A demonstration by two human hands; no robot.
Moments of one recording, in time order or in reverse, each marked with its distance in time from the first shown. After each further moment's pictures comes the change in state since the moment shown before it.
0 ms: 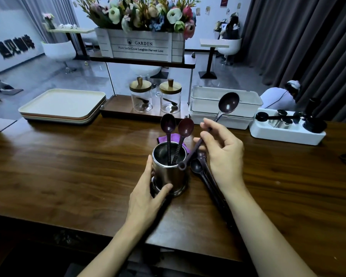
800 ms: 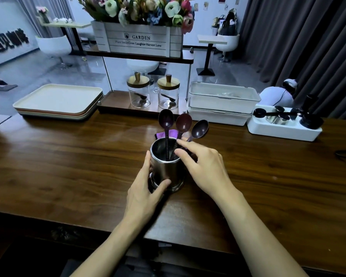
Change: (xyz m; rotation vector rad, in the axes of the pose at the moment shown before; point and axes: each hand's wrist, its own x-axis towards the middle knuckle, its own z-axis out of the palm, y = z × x) left_hand 0.000 -0.003 0.000 -0.008 -0.002 0.001; right_hand -0.021 0.010 0.001 -0.789 -0.371 -0.083
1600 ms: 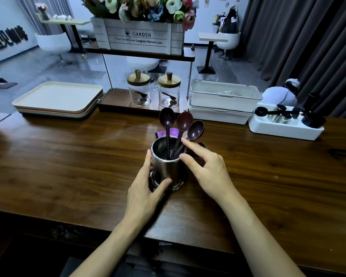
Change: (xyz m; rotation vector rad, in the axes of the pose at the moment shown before) left_hand 0.000 -0.001 0.000 -0.002 0.009 0.019; right_hand -0.008 0.020 0.005 0.284 -0.032 -0.014
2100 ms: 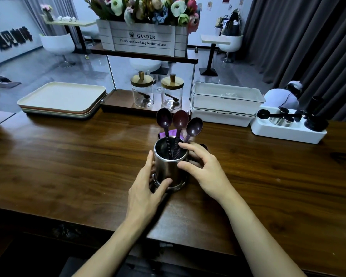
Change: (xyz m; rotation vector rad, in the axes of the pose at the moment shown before) left_hand 0.000 -0.003 0.002 -0.013 0.045 -0.002; right_hand 0.006 0.012 0.011 0.262 -0.114 0.061
